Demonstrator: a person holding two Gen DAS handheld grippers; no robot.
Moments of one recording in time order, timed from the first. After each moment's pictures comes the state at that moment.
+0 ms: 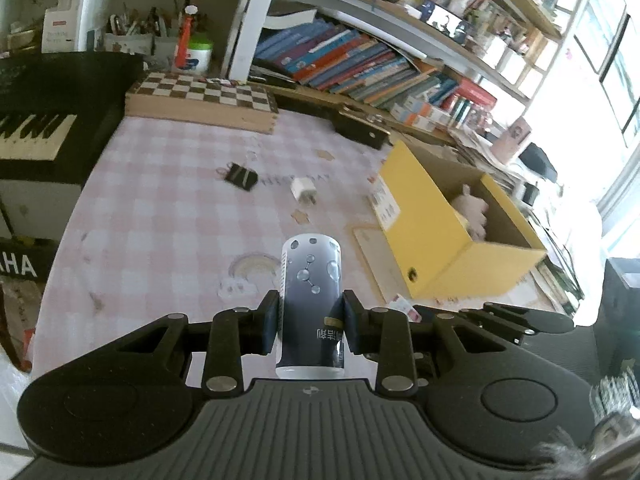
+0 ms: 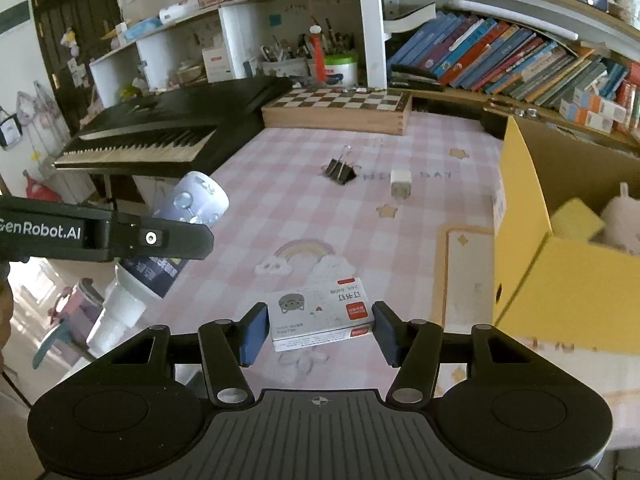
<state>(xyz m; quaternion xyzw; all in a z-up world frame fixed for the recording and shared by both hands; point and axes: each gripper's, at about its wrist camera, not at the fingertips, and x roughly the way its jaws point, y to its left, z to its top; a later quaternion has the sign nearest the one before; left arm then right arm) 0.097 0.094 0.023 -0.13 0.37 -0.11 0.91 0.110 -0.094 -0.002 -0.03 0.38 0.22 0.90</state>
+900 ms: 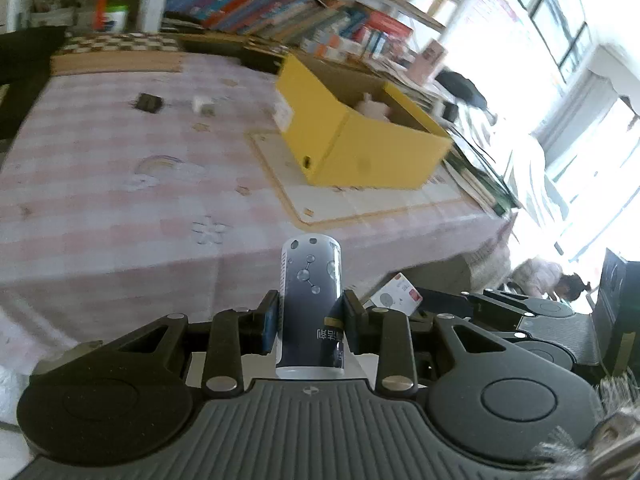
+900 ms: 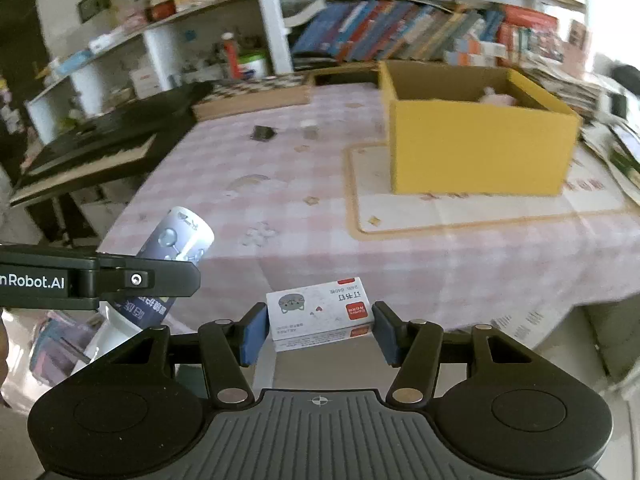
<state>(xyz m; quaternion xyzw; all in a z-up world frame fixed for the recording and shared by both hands) 0.006 0.037 0.002 -0.09 0.41 -0.23 0.88 -0.020 -0.145 -0.009 0.04 0.39 0.08 0.92</state>
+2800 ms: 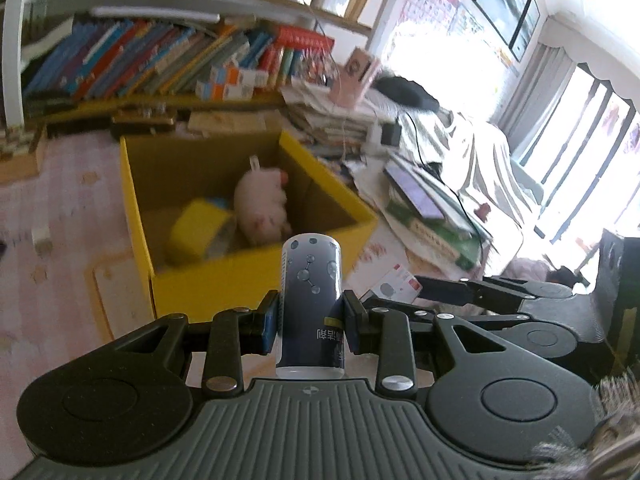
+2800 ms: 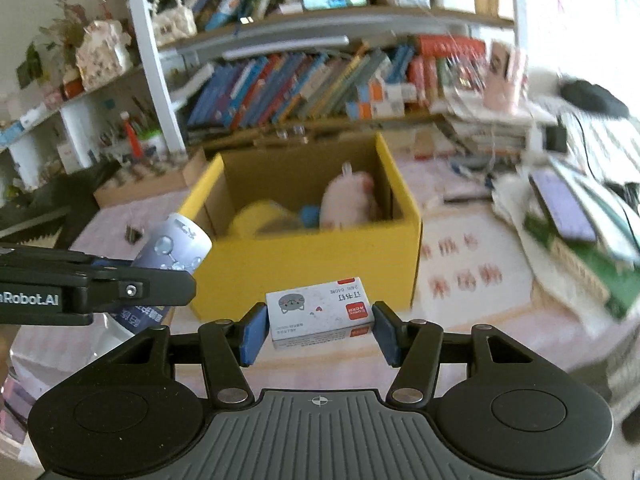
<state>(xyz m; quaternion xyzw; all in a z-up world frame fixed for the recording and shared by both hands) 0.145 -0.155 0.052 -0.04 0.36 -0.29 0.89 0.094 -0.339 0.036 0.05 0.33 0.05 0.94</state>
